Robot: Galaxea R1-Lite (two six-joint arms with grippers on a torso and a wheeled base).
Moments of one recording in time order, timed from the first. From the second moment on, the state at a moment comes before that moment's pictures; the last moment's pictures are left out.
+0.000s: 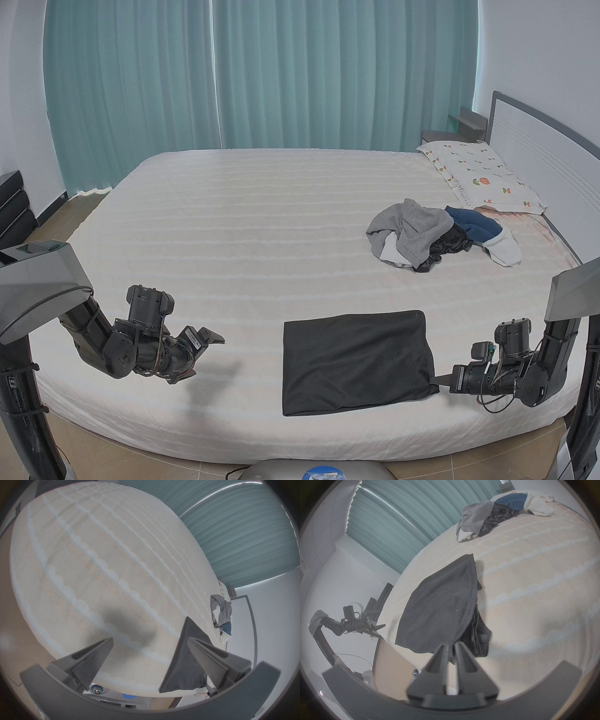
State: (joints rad) left arm -0.21 2.14 -0.70 -0.59 -0.20 -0.96; right arm 0.09 2.26 -0.32 -1.18 0.48 0.32
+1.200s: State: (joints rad) left arm -0.21 2.14 -0.70 -0.59 -0.20 -0.96; right arm -0.01 2.33 -0.30 -1.17 0.45 0.06
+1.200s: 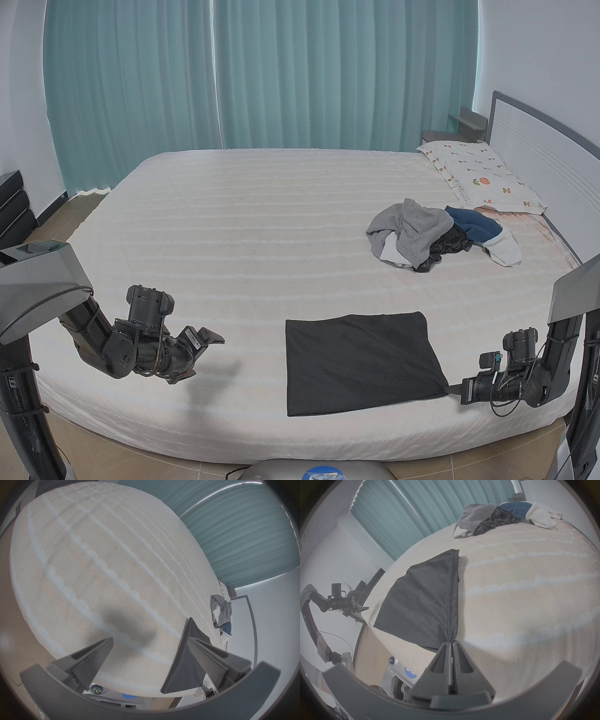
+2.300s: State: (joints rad) left arm -0.25 2.14 -0.73 -0.59 -0.21 -0.97; right arm -0.02 2.38 -0.55 -1.41 0.47 0.79
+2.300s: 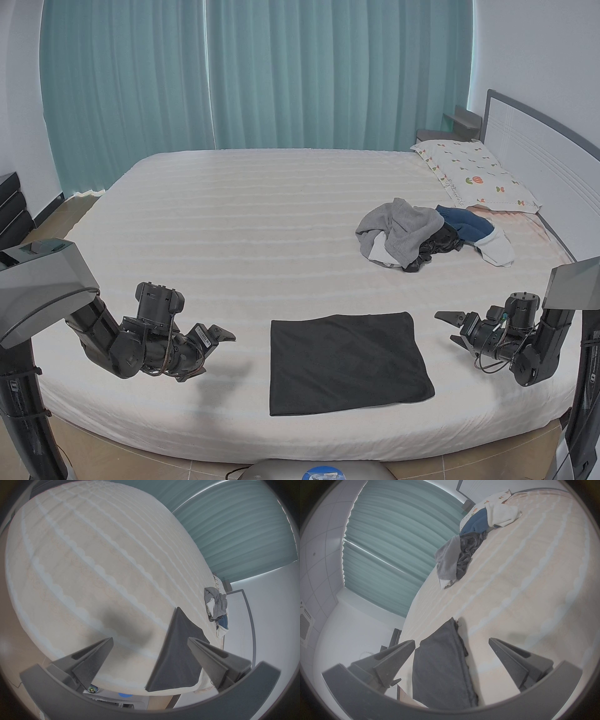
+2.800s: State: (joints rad) left arm -0.26 2.16 -0.71 -0.68 -0.18 -0.96; right arm -0.01 2.42 -0.54 -1.48 0.49 0.86
